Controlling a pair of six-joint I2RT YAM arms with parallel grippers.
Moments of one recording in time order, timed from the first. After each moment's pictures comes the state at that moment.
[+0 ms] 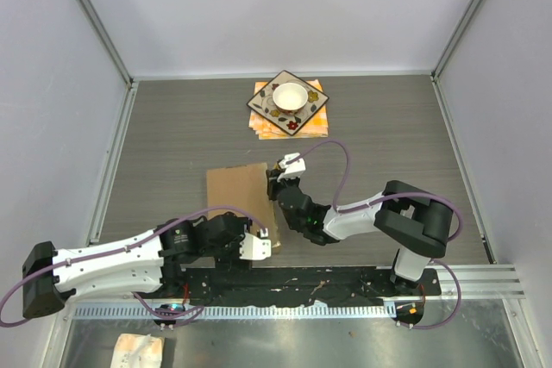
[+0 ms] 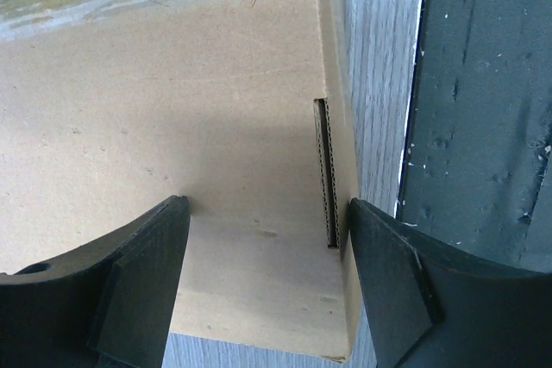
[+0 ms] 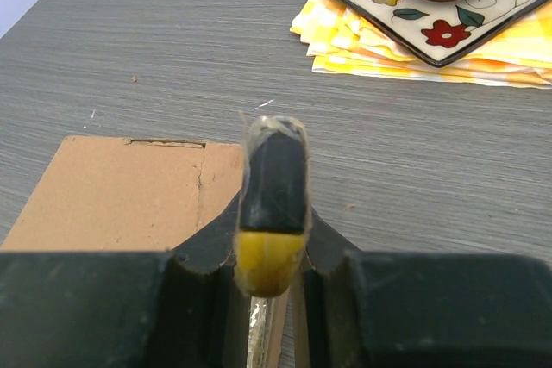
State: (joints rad) left arm -1.20 0.82 0.51 -0.64 -0.07 0.48; right arm 1.14 1.71 0.68 0.87 0.80 0.32
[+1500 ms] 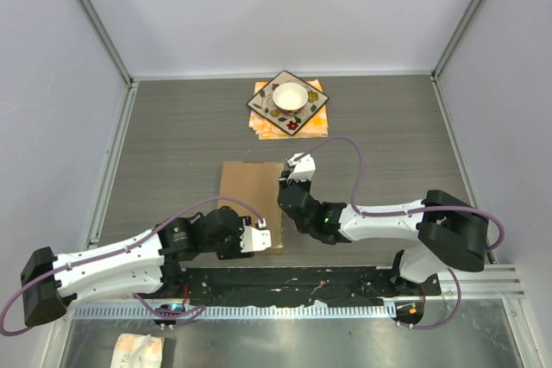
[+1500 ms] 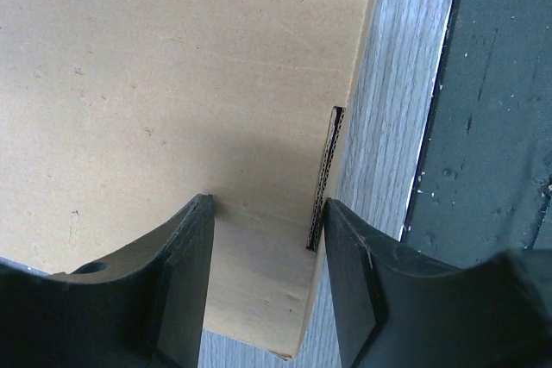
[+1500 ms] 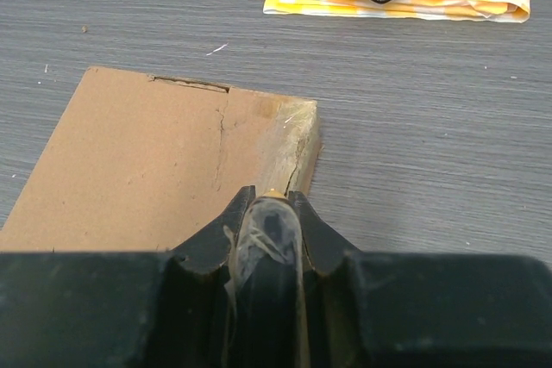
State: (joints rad) left arm -1.12 0.82 0.49 -0.56 -0.02 0.44; right arm 1.17 1.49 0.70 0.36 0.85 0.52
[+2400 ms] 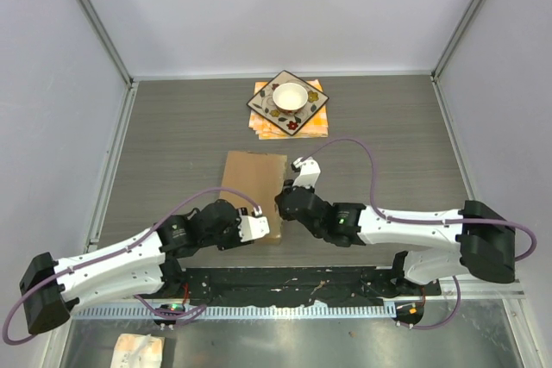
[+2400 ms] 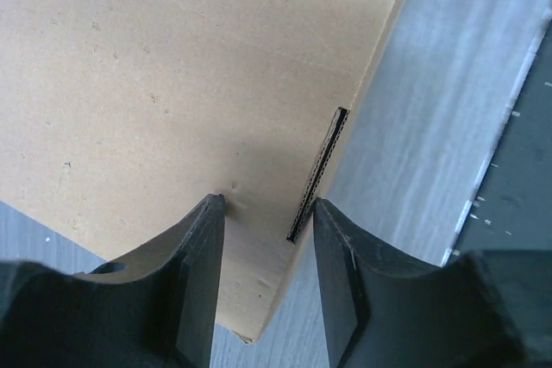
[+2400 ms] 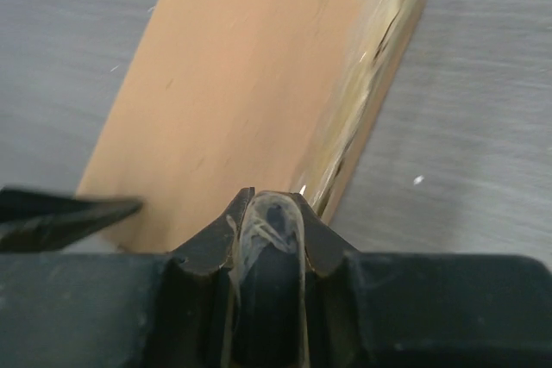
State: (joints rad) left arm -1.05 0.80 0.47 -0.51 -0.04 0.42; right arm 1.19 1.32 0.75 -0.03 0.64 0.75
